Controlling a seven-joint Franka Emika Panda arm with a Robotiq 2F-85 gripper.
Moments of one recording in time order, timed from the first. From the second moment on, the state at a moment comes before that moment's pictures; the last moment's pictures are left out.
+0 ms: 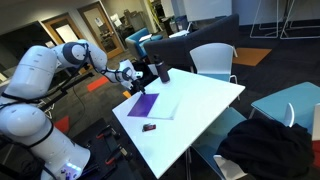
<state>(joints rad) 0.52 0.99 0.03 -1.61 -0.05 2.67 0.50</state>
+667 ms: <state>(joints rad) 0.57 1.06 0.01 -1.50 -0.05 2.60 0.52</state>
